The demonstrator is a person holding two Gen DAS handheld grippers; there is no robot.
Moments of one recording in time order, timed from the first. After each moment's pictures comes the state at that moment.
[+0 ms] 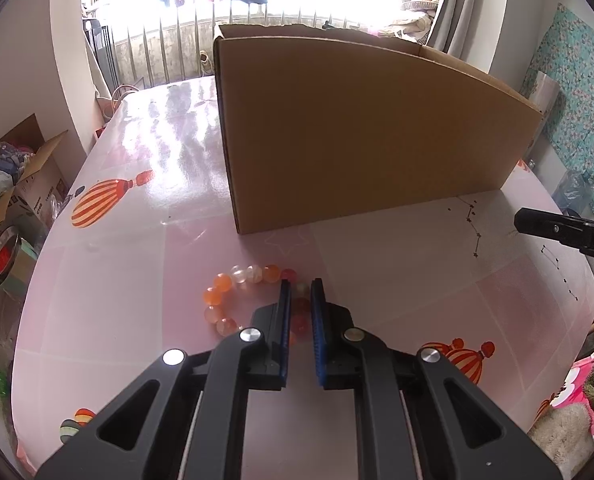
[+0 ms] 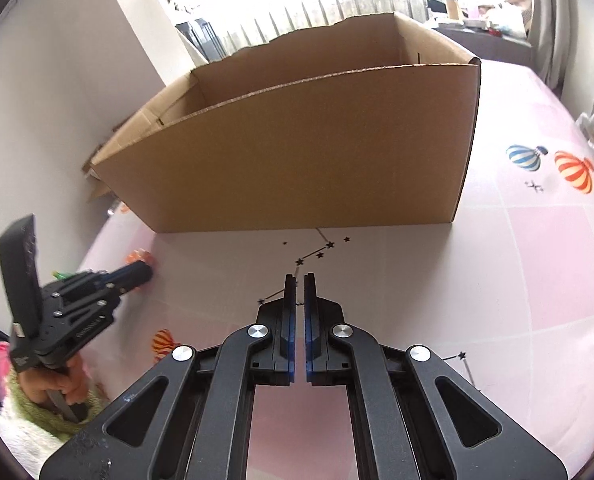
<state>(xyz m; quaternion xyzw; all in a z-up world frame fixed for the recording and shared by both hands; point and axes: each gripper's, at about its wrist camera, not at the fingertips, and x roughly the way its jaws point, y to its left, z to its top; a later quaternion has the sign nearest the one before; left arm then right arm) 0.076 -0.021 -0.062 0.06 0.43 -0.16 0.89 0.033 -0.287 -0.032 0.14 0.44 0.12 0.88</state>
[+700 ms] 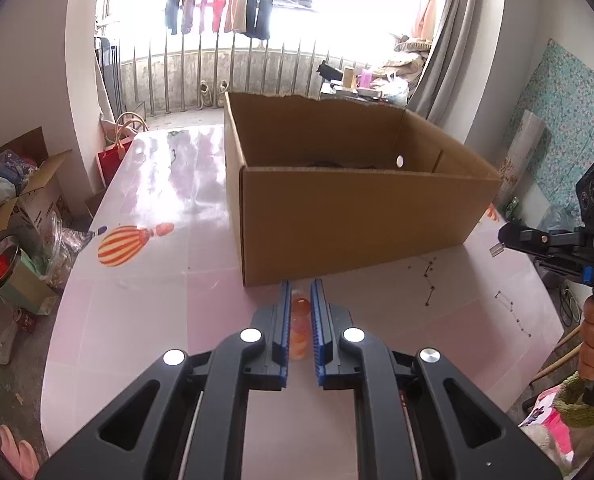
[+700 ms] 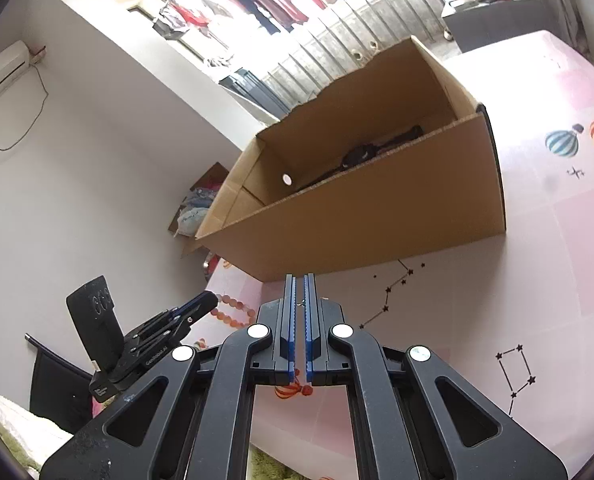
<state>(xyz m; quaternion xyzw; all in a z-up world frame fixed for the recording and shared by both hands) 0.058 -0.013 0.002 0.01 0.36 -0.19 0.91 0.033 -0.291 0.010 0.29 0.38 0.21 0.85</state>
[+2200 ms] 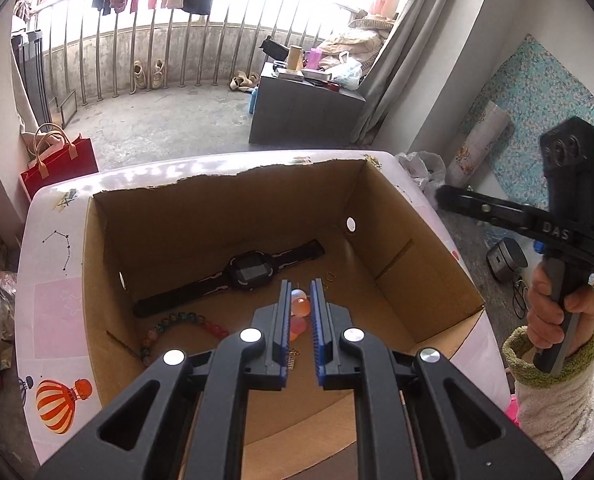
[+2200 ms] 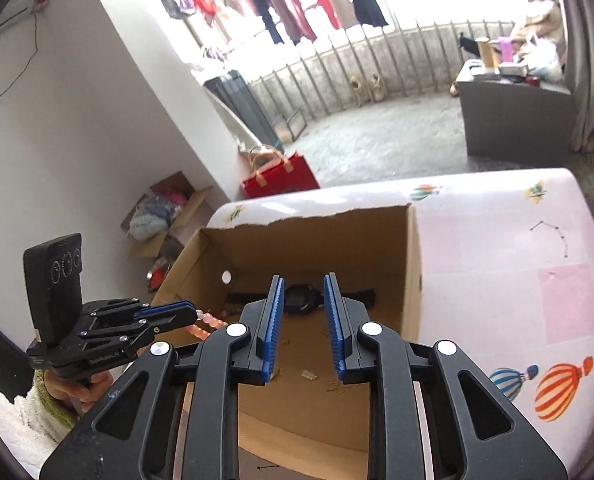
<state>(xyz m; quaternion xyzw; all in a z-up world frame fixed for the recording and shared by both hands) 0.221 -0.099 0.058 0.00 0.43 -0.29 0.86 0.158 -0.351 0.080 0.16 0.36 0.17 0.90</state>
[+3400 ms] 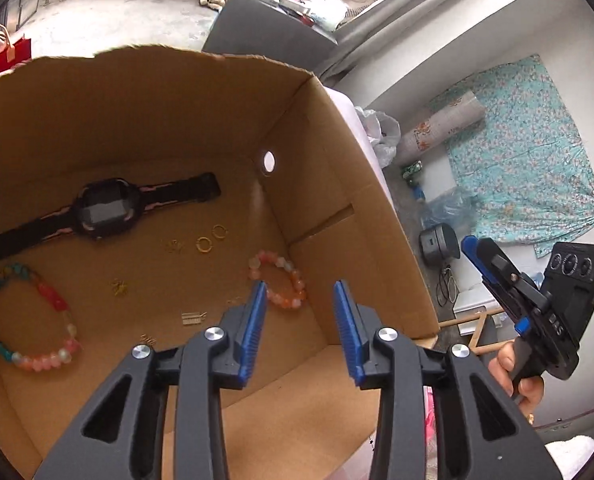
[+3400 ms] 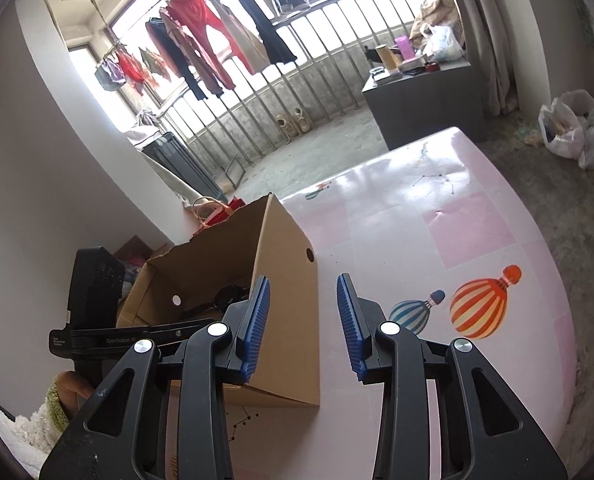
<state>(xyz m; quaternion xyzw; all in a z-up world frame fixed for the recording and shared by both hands) 0.246 -0.175 0.002 -0.10 0.54 -0.36 0.75 0.087 -0.430 0.049 0.26 0.33 0.05 0.91</state>
